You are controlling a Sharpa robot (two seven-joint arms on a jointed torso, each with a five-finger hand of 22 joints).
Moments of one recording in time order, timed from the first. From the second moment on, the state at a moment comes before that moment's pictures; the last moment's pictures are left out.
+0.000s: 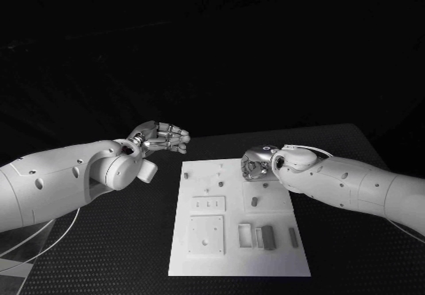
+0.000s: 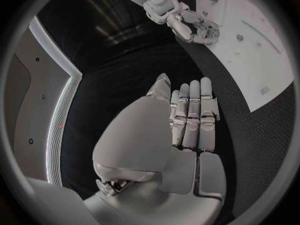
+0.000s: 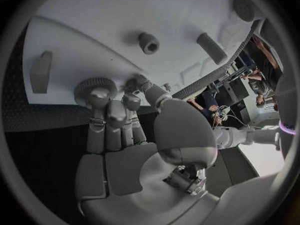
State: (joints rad) left arm 1.37 -0.75 -0.19 1.35 -0.16 -0.22 0.19; left_hand 1.63 -0.06 0.04 0.29 0.05 0.82 0.18 0.37 0.45 1.10 0.13 0.13 0.17 0.99 0.09 0.37 0.69 0.05 0.99 0.00 0.24 0.61; right arm 1.22 -0.55 -0.18 1.01 -1.58 -0.16 0.02; right_hand 1.12 -0.05 0.50 -0.29 0.07 0.91 0.12 0.32 0.40 1.19 0.01 0.93 1.20 1.28 -0.09 1.35 0.98 0.22 1.21 -0.06 0.92 1.31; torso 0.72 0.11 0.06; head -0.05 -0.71
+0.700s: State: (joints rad) left arm 1.37 -0.75 -0.19 1.35 -0.16 -0.22 0.19; left_hand 1.63 -0.06 0.04 0.29 0.05 0.82 0.18 0.37 0.45 1.10 0.13 0.13 0.17 0.99 0.09 0.37 0.69 0.04 0.99 0.00 0.24 0.61; right arm 1.21 -0.56 -0.18 1.03 -1.66 -0.23 0.00; right_hand 1.11 -0.05 0.54 -0.29 0.07 0.95 0.08 0.34 0.41 1.19 0.00 0.94 1.20 1.29 -0.11 1.35 0.98 0.22 1.21 -0.06 0.93 1.31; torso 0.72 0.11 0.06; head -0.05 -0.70
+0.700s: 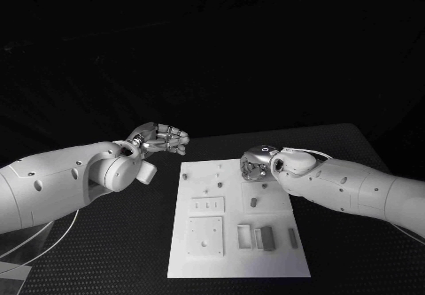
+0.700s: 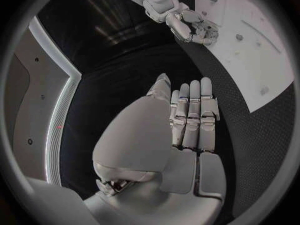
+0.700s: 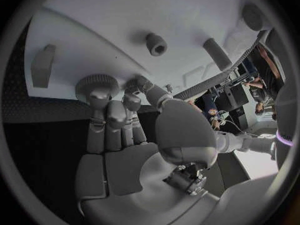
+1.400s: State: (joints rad) left arm 1.37 -0.75 -0.19 1.35 -0.16 -0.22 0.19; left_hand 1.63 -0.06 0.04 0.29 0.05 0.82 0.18 0.37 0.45 1.11 0.14 0.12 0.17 0.99 0.09 0.36 0.69 0.05 0.99 0.00 0.23 0.61; right arm 1.23 -0.55 -0.18 1.11 -1.77 -0.34 -0.08; right_hand 1.08 -0.06 0.56 -0.28 0.07 0.97 0.07 0.35 0.43 1.21 -0.01 0.94 1.19 1.30 -0.11 1.35 0.97 0.22 1.22 -0.06 0.94 1.31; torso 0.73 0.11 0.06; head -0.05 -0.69
